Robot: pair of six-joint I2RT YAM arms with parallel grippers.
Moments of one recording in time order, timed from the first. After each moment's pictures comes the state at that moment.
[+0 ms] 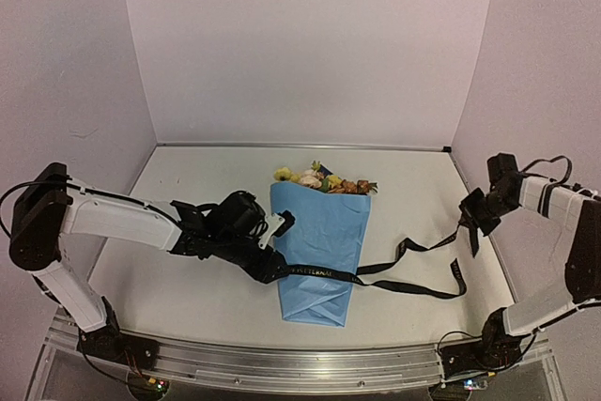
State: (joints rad) left arm -1.02 1.62 0.92 -0.17 0.15 -0.30; right arm -0.08 1.37 0.89 -0.59 -0.15 0.89
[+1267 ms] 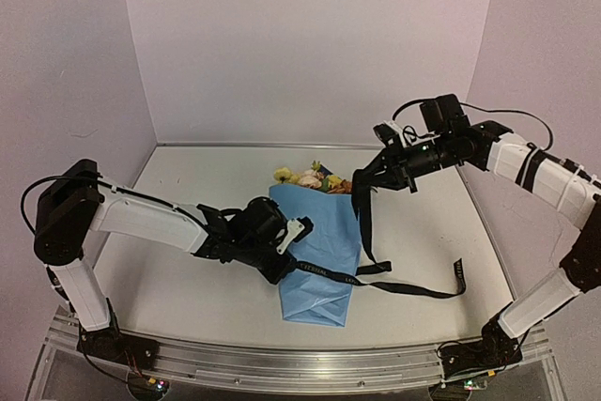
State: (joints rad) left arm -1.06 1.77 1.03 -0.16 0.04 -0.19; right arm 0.50 1.48 1.35 -0.63 -0.85 0.70
